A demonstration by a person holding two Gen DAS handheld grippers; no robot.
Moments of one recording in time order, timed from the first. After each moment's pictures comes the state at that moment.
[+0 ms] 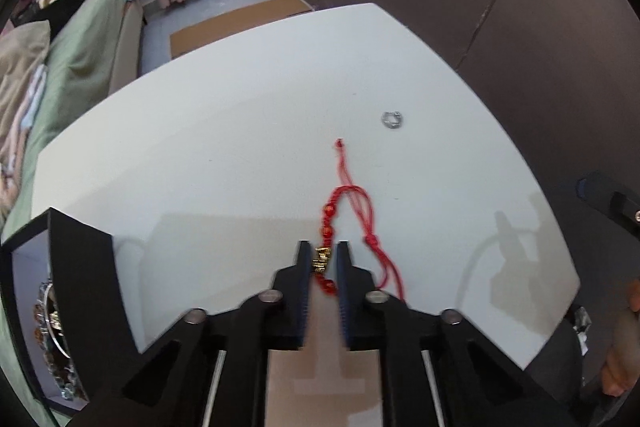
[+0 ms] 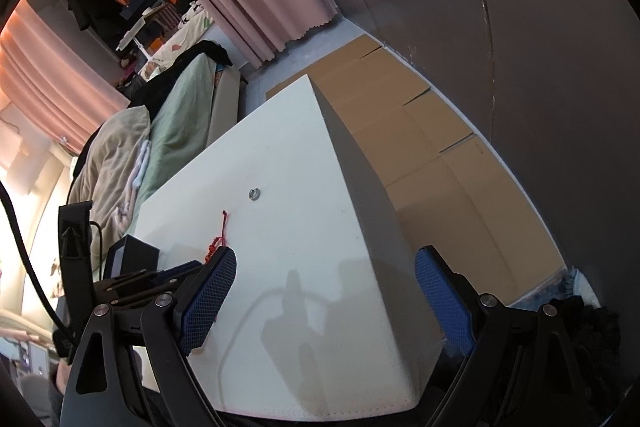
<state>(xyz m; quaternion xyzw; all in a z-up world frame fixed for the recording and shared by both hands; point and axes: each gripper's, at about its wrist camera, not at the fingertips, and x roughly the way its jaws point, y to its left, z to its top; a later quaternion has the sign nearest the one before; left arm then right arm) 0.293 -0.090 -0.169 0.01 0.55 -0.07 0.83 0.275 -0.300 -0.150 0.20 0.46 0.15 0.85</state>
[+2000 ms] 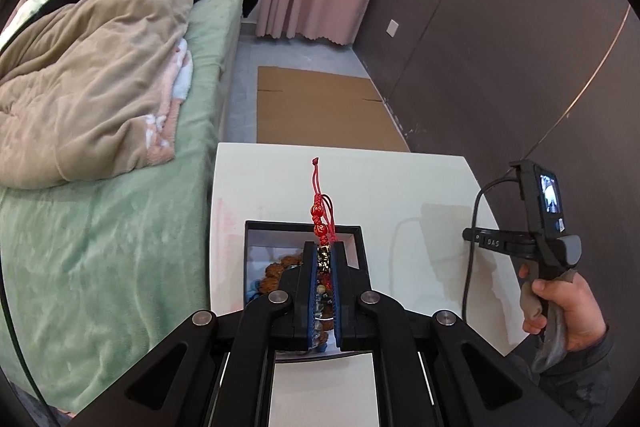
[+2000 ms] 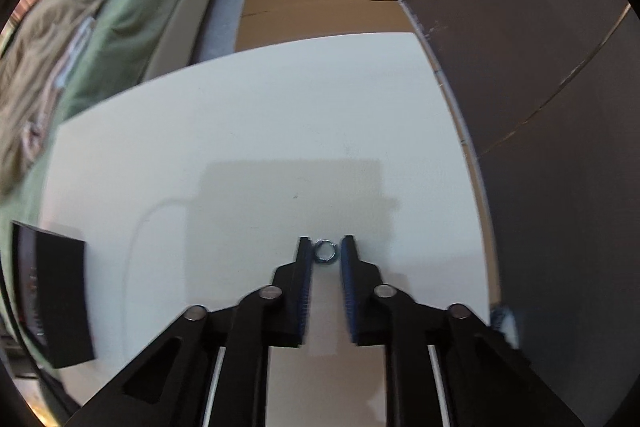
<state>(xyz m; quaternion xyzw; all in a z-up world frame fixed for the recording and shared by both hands) 0.218 0.099 -0.055 -0.15 0.44 0.01 0.89 0.380 -0.143 -0.167 -0.05 0.59 0.10 0.80</state>
